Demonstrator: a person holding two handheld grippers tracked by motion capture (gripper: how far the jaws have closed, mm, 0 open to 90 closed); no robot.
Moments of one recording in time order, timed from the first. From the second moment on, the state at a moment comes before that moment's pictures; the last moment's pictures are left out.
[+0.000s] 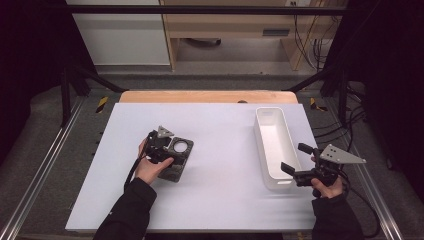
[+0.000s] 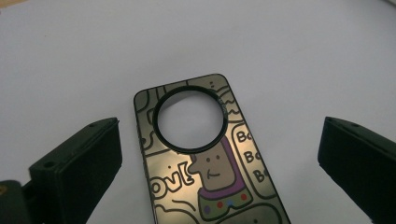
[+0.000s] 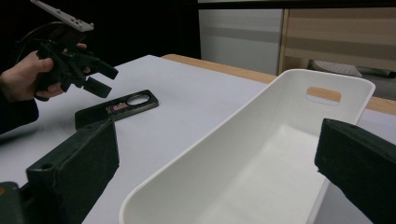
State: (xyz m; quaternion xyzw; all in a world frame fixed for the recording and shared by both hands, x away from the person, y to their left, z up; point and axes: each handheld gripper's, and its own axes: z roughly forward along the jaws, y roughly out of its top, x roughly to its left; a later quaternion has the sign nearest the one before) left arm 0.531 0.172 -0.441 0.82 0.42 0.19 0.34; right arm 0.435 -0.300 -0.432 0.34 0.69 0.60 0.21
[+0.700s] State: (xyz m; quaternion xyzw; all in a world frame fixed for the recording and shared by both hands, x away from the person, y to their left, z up) left arm 0.538 0.166 -0.465 0.83 0.43 0.18 0.30; right arm 0.435 -0.301 -0.432 0.34 0.69 0.60 0.21
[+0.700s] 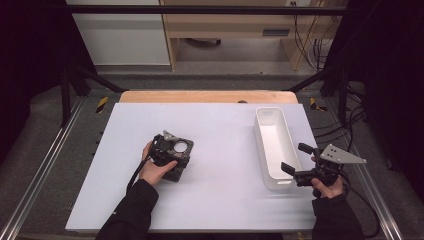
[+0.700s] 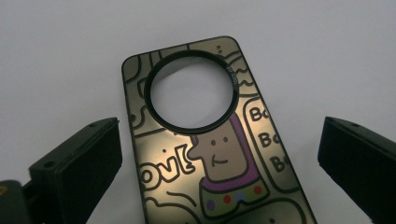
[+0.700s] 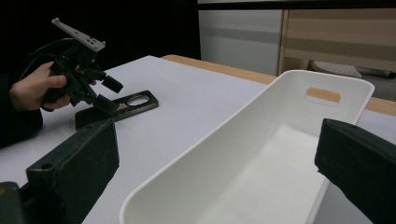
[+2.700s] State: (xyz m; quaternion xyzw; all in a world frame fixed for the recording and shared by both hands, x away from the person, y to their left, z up) left arm 0.540 0.160 -0.477 0.83 0.47 0.18 0.25; right arm 0.434 -0.300 -0.431 0.33 0.69 0.60 0.21
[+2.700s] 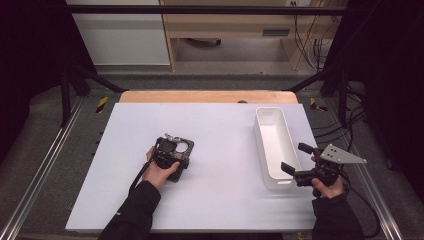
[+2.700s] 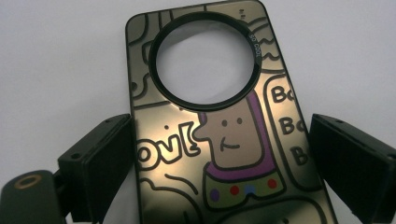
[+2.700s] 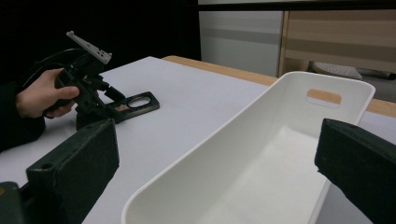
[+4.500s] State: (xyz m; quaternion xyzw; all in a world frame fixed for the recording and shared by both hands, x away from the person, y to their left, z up) left arm 0.522 0.166 -0.446 0.82 0.44 0.20 0.30; right arm 0.433 -0.301 -0.429 0.33 0.69 0.61 0.21
